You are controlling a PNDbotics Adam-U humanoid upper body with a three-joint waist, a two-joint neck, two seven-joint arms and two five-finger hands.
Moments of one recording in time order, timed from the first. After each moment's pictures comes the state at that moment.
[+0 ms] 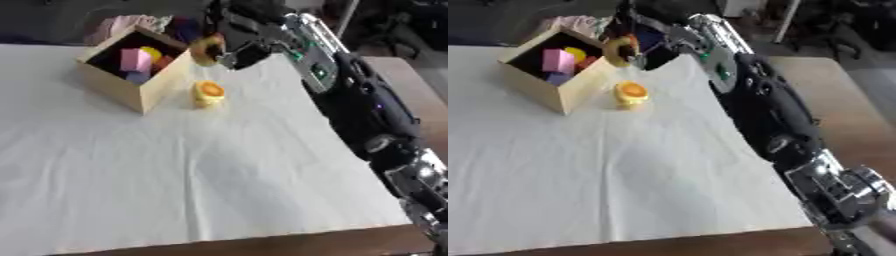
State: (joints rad) left arm -0.26 0.40 0.10 -1.85 0.26 -0.02 -0.20; right arm -1.08 -0.34 0.20 -1.09 0.81 -0.42 0.27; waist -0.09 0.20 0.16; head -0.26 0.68
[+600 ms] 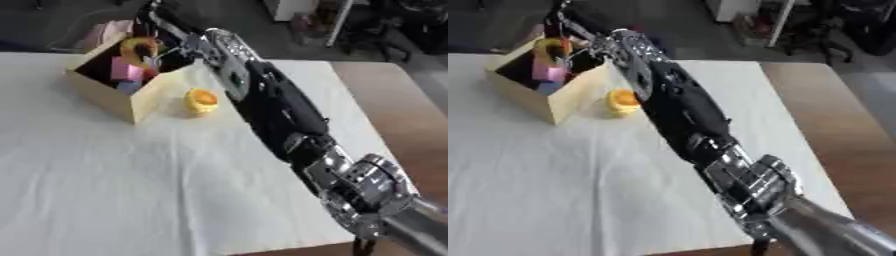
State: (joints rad) left arm -0.31 0.37 0.07 -1.86 0.27 -0.02 -0.24; right arm -1.18 -0.15 0.11 -0.85 0.98 -0.31 0.07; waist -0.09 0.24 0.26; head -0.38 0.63
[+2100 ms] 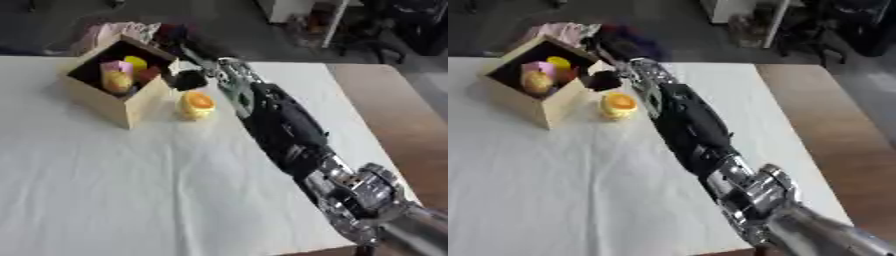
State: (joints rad) left arm -0.29 0.36 0.08 -1.87 0.27 -0.01 -0.24; right arm -1.11 -0.26 0.08 -0.77 1.00 -0.16 0.19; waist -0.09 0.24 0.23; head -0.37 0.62
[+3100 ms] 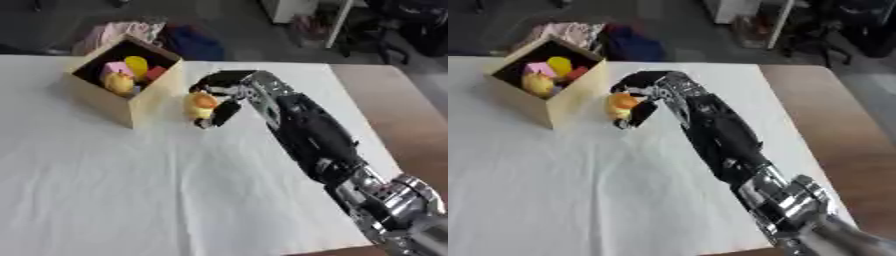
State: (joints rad) left arm -0.28 0.36 0.09 -1.87 0.27 0.00 -0.24; right arm -1.03 -0.32 0.13 -0.83 1.14 -0.32 0.53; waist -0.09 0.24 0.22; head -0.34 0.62
